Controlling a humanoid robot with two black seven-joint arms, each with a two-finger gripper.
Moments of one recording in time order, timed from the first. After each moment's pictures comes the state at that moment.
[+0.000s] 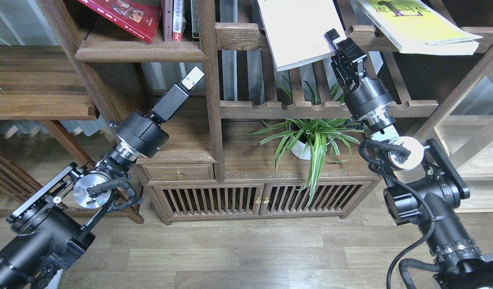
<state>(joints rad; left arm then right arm) -0.45 0.19 -0.95 -1.31 0.04 -0.49 -0.06 0.47 -0.13 1.38 1.08 0.12 0.47 -0.17</state>
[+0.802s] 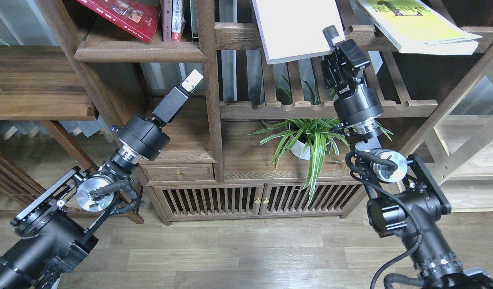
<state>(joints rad) -0.44 0.17 -0.95 -1.29 0.02 -0.49 -0.06 0.40 -0.03 1.38 1.17 0.24 0.58 -0.16</state>
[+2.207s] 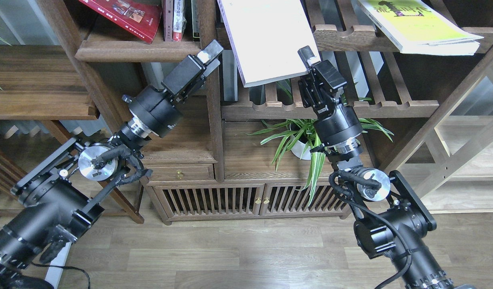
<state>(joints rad) -0.60 0.16 -0.93 -1.28 -0.19 -0.49 0.12 0.32 0.01 1.30 1.25 0.24 0.58 -0.16</state>
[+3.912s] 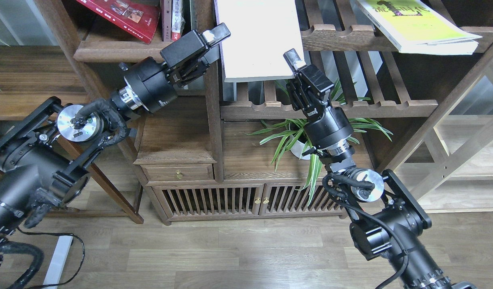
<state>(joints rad) -0.77 0.23 -0.93 -1.20 -0.40 -0.40 0.42 0.32 0.02 1.25 1.25 0.24 0.58 -0.17</state>
